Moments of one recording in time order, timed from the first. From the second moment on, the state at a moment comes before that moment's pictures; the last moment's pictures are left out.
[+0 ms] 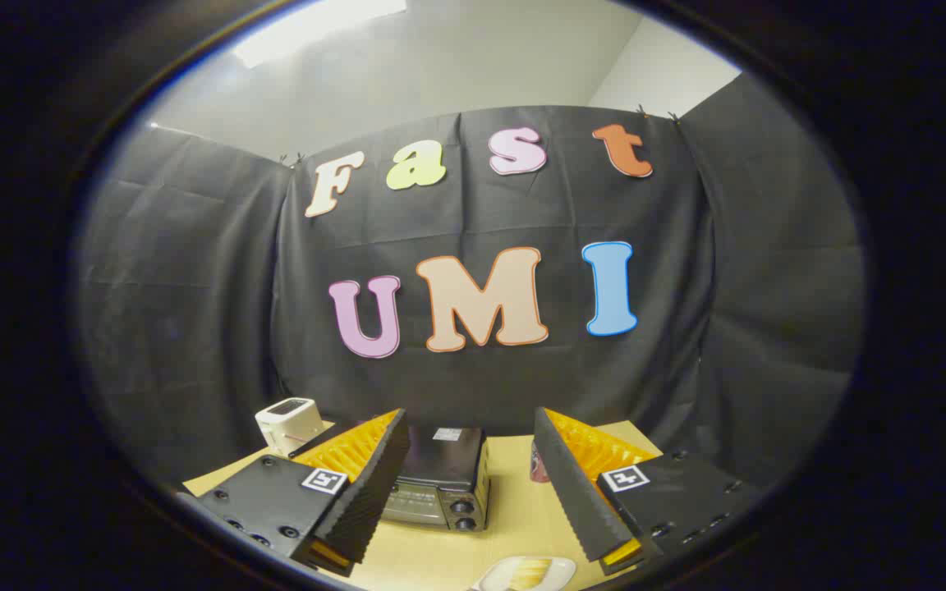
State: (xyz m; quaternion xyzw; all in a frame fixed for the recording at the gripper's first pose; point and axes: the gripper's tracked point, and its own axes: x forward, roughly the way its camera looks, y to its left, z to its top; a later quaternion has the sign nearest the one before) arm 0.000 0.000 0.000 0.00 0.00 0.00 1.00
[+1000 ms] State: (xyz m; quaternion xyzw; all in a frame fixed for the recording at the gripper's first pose) arm 0.018 0.032 -0.008 -0.02 0.01 0.01 1.00
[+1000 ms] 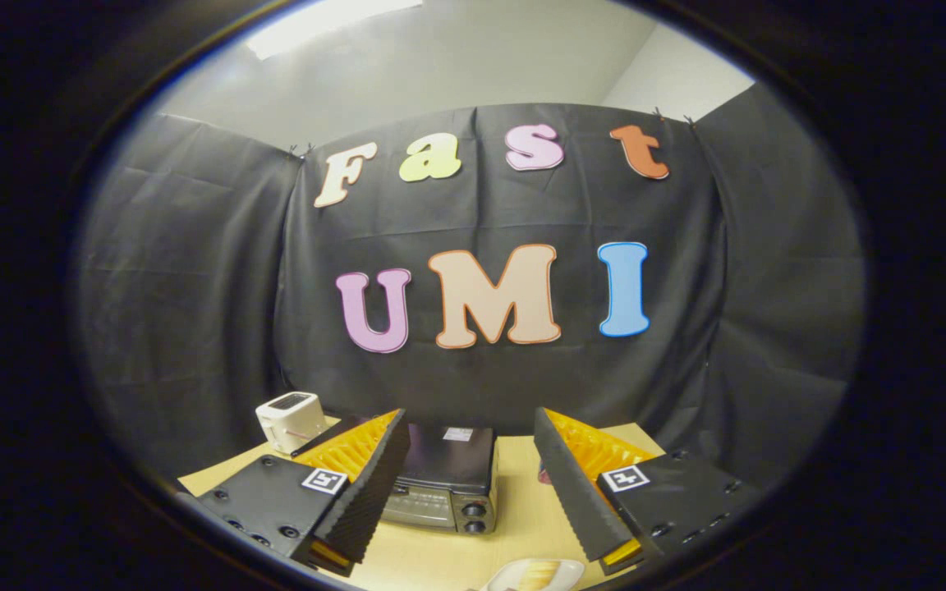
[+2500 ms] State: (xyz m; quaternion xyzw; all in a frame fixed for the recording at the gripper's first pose) arm 0.146 0.171 -0.208 0.04 0.05 0.00 1.00
